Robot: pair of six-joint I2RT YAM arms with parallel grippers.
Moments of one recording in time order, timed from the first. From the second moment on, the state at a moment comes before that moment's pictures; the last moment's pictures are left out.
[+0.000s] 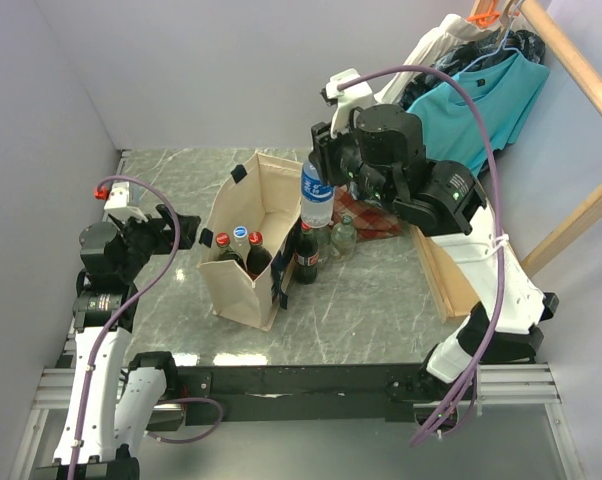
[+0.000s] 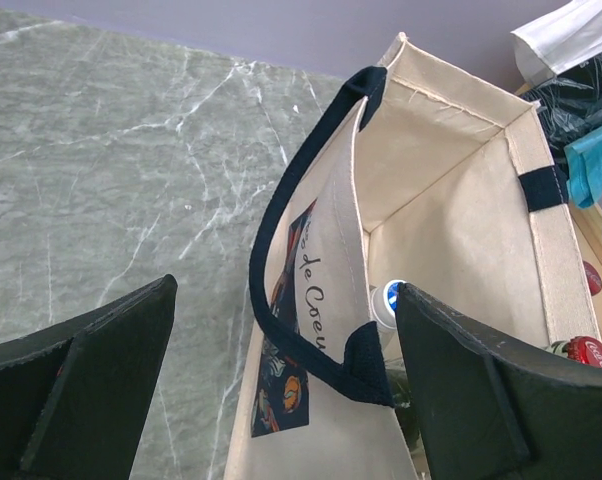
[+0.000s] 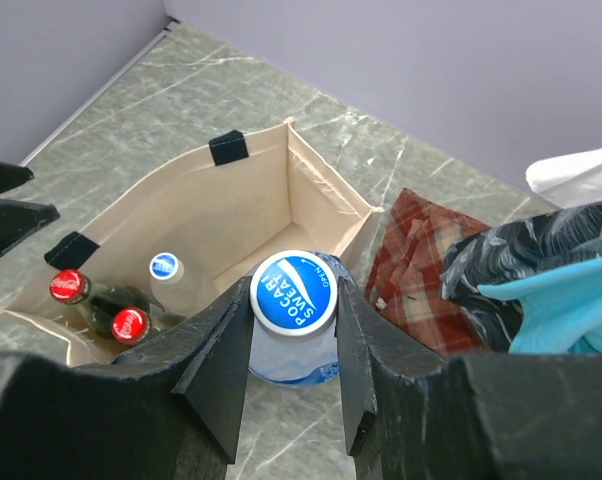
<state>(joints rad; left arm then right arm) 0.06 0.67 0.78 -0.28 0.35 -0.35 0.90 1.56 2.26 -0.98 0.36 0.06</state>
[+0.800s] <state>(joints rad) 0.06 0.67 0.78 -0.28 0.34 -0.35 0.90 1.25 1.77 -0.90 0.53 0.14</state>
